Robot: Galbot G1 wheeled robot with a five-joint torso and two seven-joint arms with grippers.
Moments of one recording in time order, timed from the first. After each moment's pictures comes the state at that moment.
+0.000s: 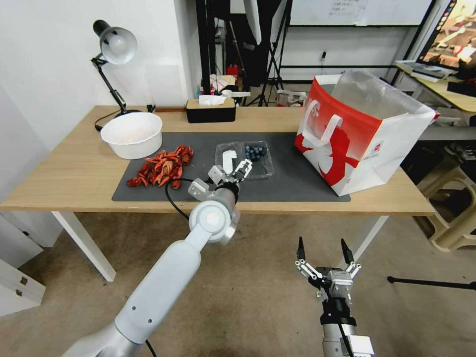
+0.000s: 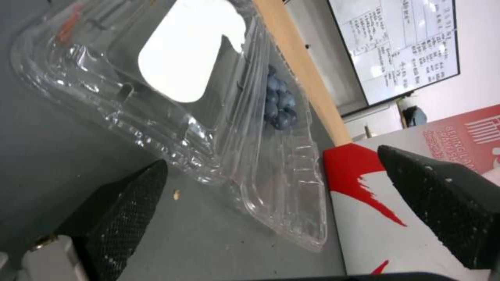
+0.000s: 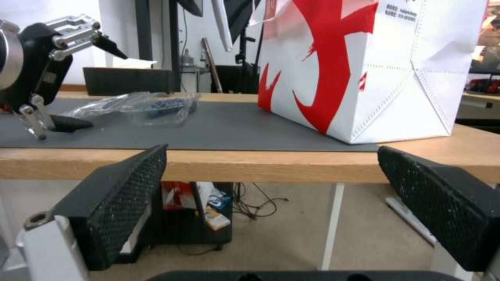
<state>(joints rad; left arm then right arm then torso) 0.76 -1.34 0.07 -1.73 -1.49 -0.05 -0.64 -1.81 1.49 0.40 2.04 -0.09 0.42 0.23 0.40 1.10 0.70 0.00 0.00</state>
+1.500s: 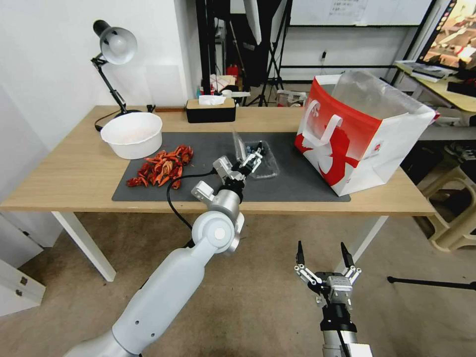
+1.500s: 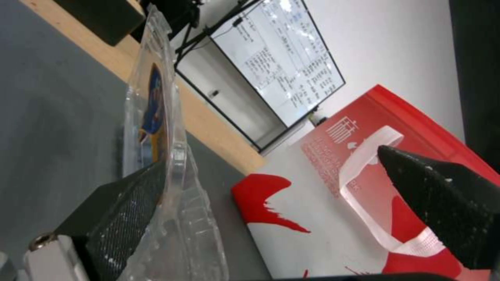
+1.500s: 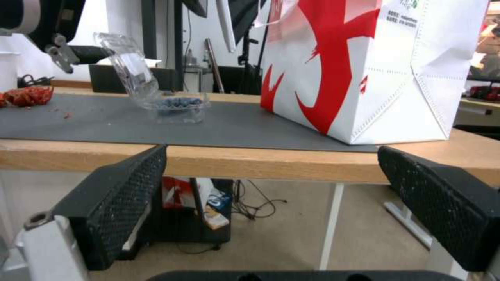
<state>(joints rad) 0.78 -1.31 0.13 -1.73 -1.25 -0.15 -0.30 -1.84 1.50 0.40 2.04 -0.13 0.45 0.22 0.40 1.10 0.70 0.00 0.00</state>
